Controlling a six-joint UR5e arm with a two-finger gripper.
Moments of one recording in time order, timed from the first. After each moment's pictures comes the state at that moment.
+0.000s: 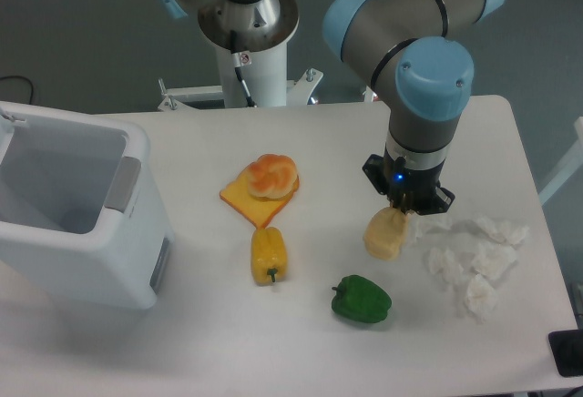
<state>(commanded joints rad) 2.59 -1.95 -1.39 -1.31 1.61 1.18</state>
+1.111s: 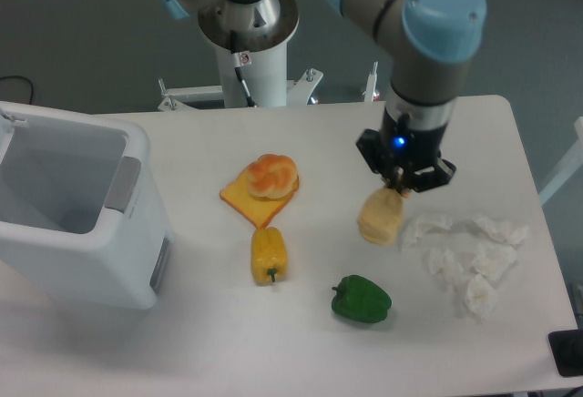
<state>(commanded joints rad) 2.56 -1.77 -1.37 -1.43 1.40 1.03</state>
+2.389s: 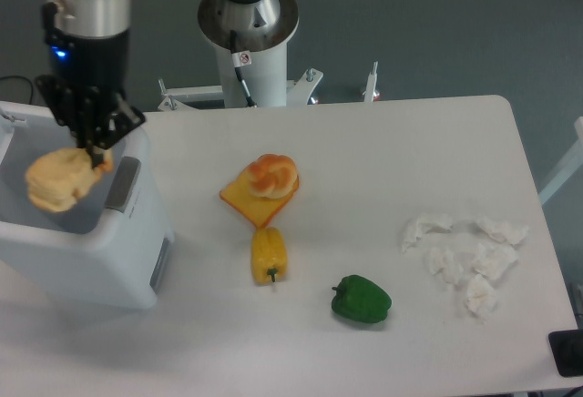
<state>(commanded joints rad) 2.03 -1.68 -1.40 -1.29 1.32 0.53</state>
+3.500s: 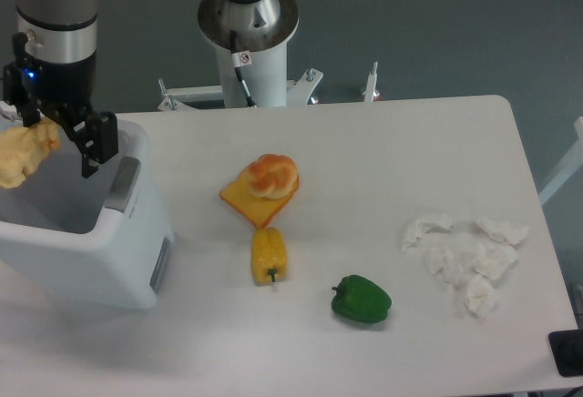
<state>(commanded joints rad) 2.02 -1.71 -1.46 -1.29 1.30 0.52</state>
